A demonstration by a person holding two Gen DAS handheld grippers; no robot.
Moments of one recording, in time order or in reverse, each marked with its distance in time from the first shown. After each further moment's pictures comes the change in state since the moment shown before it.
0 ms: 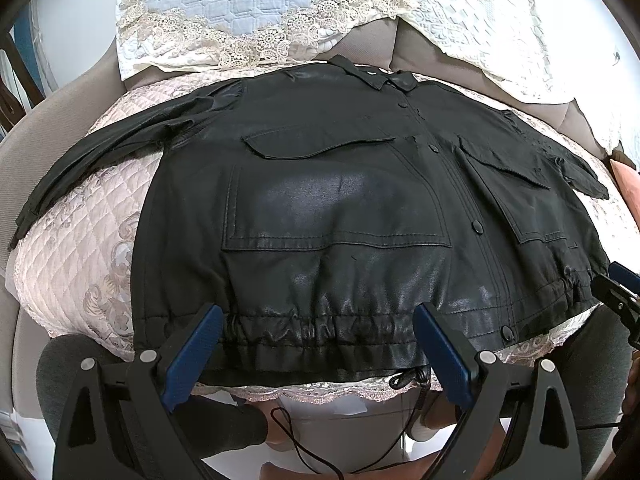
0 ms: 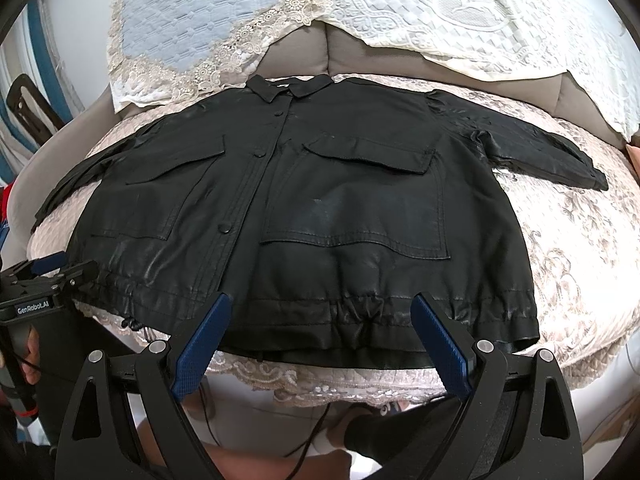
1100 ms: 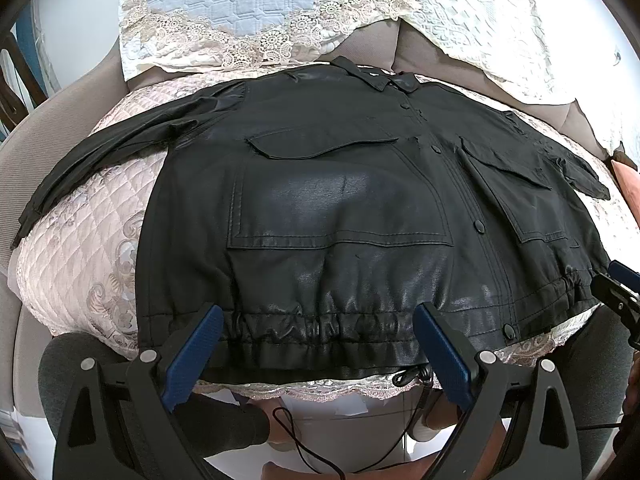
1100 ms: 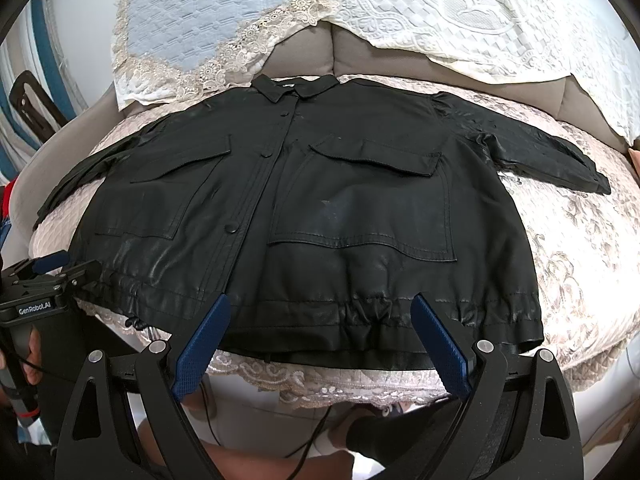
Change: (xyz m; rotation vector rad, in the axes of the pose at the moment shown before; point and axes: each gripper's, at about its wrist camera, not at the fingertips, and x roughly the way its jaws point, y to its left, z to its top) left arm 0.000 0.001 -0.001 0.001 -0.001 0.008; right arm 0.000 0.007 0.001 -0.011 0.002 0.005
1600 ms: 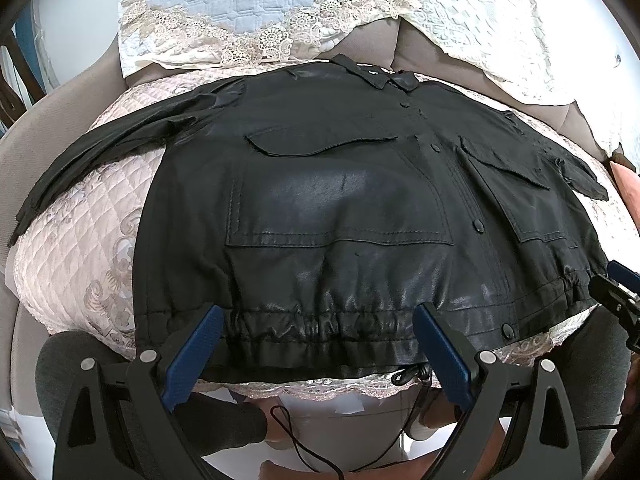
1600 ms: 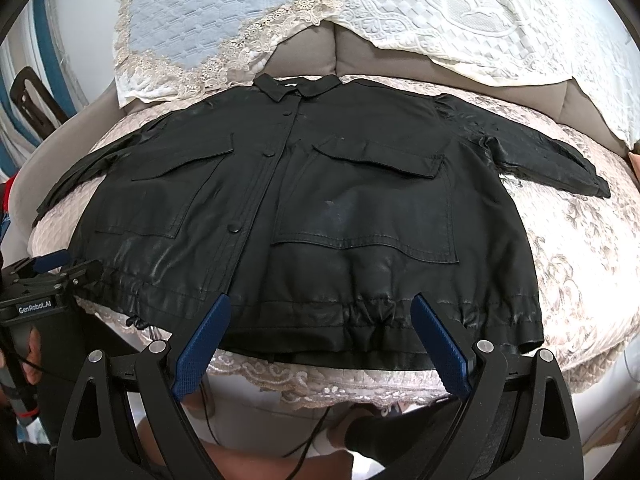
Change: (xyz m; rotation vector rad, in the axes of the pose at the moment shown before) left arm -0.001 0.002 0.000 -0.006 0.004 -0.011; right arm 0.000 0.000 0.002 -0.012 0.000 0.002
